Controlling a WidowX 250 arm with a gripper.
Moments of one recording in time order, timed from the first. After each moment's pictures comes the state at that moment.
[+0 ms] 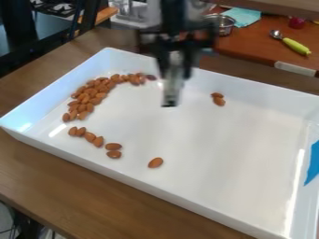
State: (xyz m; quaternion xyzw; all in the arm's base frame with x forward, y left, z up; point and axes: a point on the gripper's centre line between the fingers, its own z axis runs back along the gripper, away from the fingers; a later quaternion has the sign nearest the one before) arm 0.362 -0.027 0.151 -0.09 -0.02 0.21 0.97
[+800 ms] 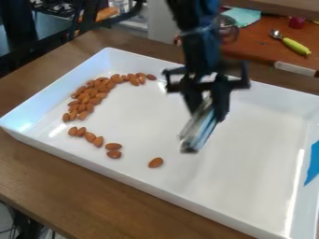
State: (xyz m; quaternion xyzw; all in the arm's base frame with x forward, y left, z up) arm 0.330 -0.084 0.123 -0.16 -0.02 0.06 0.98
